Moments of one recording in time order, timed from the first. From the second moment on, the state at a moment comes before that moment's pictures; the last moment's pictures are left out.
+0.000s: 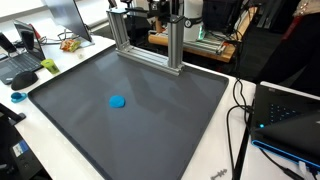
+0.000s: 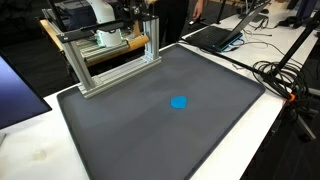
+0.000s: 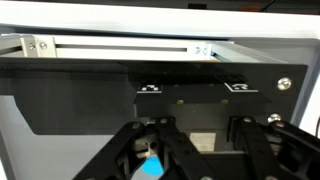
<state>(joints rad) -0.02 -0.60 -0.04 -2.65 0.01 2.08 -0.10</state>
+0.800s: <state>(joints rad) -0.02 -0.63 0.01 -2.66 0.00 2.08 -0.04</state>
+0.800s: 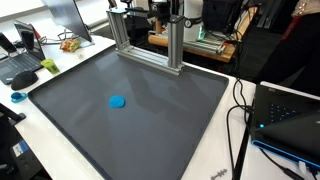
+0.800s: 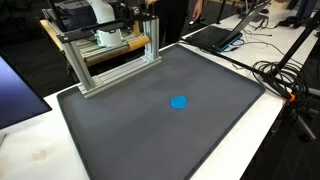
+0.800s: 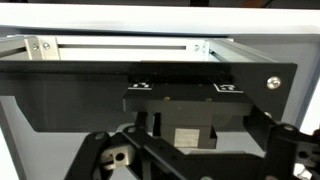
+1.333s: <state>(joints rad) -0.03 -0.64 0.05 -2.60 -0.09 2.00 0.00</state>
